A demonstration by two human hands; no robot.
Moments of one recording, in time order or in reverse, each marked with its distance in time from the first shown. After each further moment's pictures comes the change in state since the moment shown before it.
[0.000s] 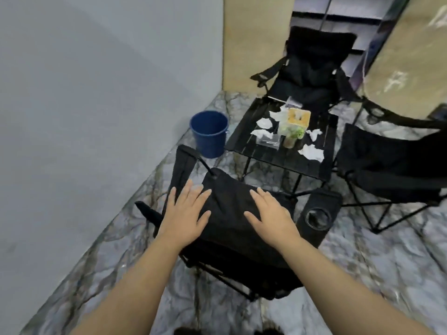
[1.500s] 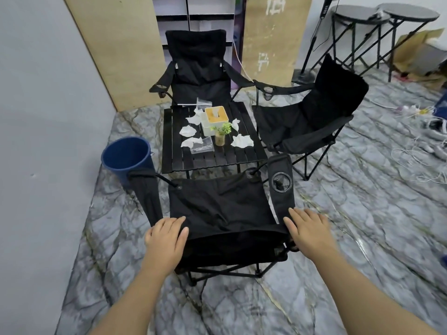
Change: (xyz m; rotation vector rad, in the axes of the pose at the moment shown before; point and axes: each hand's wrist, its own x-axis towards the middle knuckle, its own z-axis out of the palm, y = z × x) left_hand 0.100 -0.075 0.045 -0.325 -0.065 0.296; right_hand -0.038 0.044 0.043 -0.175 0.173 0.772
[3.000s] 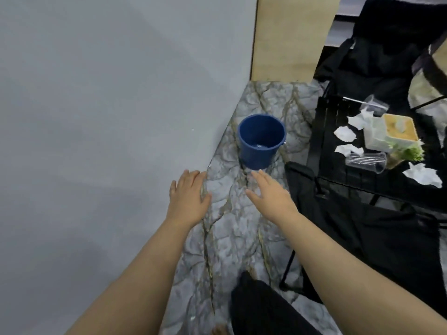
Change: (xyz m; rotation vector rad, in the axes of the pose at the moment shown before) left_hand 0.020 -0.368 -0.168 -0.016 0.049 -0.417; right_hand 0.051 -0.572 -0.022 0.304 -0.278 -0.649
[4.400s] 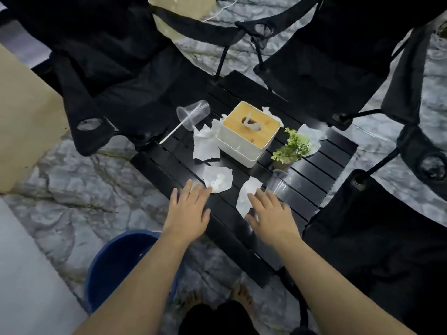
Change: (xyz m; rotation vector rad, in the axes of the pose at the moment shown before) left_hand 0.605 0.370 0.293 0.361 -0.534 1.240; right_hand 0.340 0.380 -0.129 0.097 0.237 1.023
